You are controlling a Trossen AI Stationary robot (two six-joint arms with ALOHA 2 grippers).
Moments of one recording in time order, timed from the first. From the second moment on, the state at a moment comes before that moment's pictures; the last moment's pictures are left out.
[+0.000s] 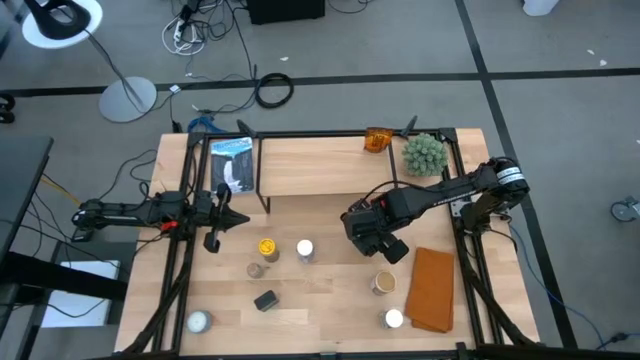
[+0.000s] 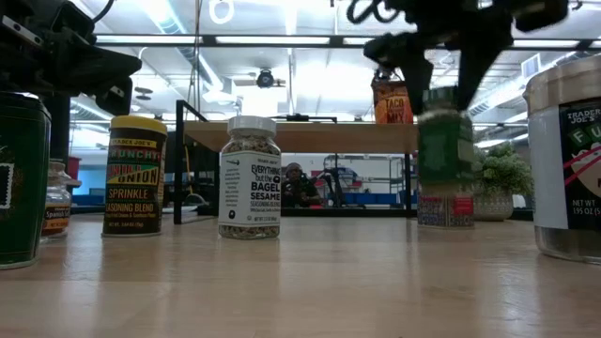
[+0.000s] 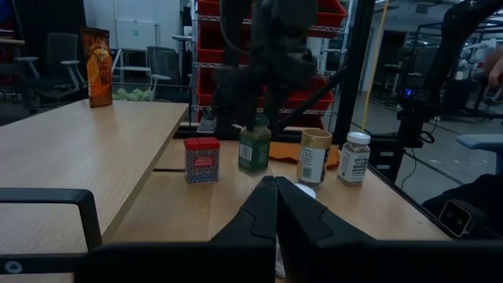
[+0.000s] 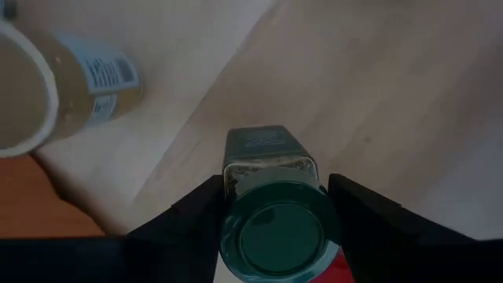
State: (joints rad) left arm -0.07 0.01 0.03 0.03 0.03 -0.08; right arm 0.21 1.68 1.45 -1.16 0.05 -0.44
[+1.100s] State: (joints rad) left arm -0.07 0.01 0.03 0.03 0.03 -0.08; right arm -0.35 1.68 1.95 -1.57 0.08 -0.44
